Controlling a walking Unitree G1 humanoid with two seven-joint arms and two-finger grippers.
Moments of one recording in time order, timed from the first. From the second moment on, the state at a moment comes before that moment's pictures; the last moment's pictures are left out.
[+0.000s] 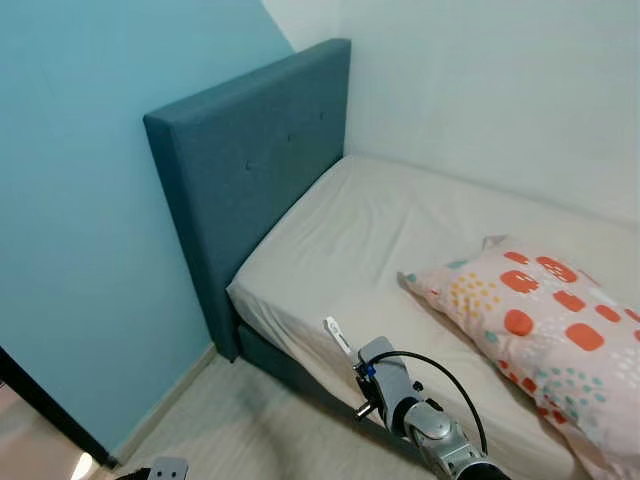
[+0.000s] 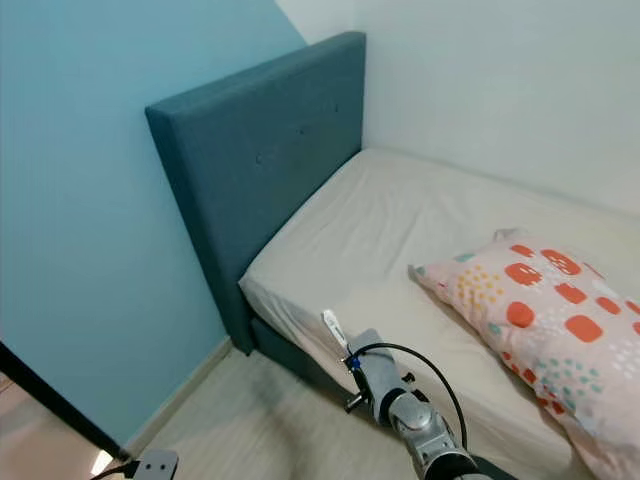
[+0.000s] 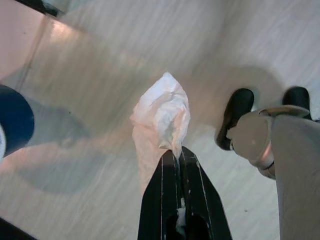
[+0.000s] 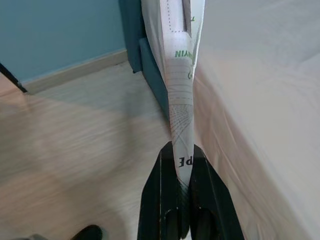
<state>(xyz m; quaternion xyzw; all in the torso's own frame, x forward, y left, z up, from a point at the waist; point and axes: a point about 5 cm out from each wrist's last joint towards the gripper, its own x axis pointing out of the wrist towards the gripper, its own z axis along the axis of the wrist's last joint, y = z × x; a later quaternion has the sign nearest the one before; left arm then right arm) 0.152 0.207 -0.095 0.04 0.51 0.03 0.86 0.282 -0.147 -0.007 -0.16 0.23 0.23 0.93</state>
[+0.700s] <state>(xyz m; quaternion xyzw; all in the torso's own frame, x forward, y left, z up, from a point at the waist) 0.157 0.205 -0.093 0.06 0.50 0.01 0.86 0.283 -0.152 -0.004 -0.15 0.23 0.24 0.93</state>
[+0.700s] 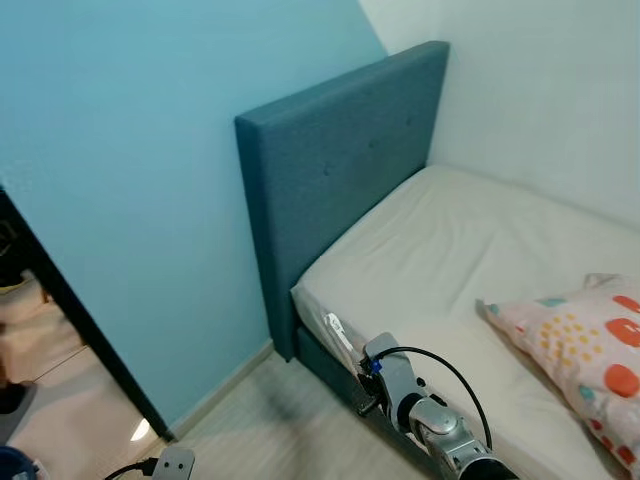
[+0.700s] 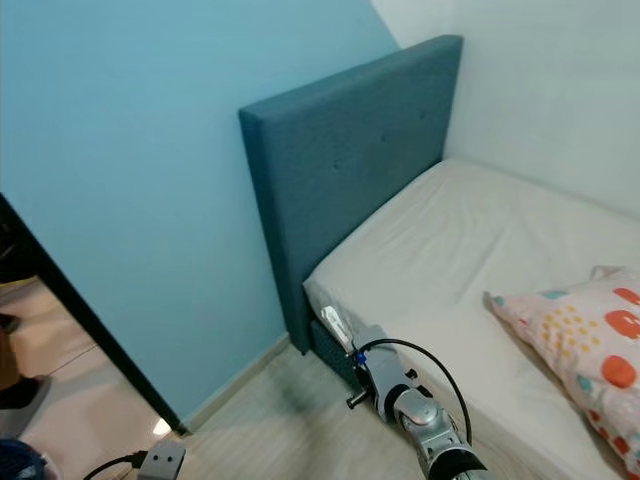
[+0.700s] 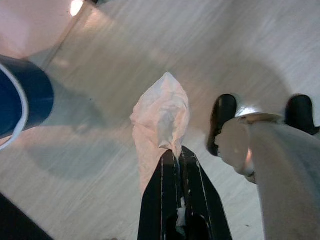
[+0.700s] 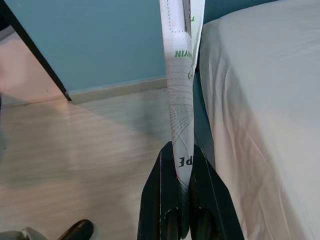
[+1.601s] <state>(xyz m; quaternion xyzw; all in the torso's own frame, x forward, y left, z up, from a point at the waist) 0.171 0.194 -0.089 0.06 0.48 0.00 0.88 0.197 -0.237 -0.066 -0.01 0.43 -0.06 0.90</state>
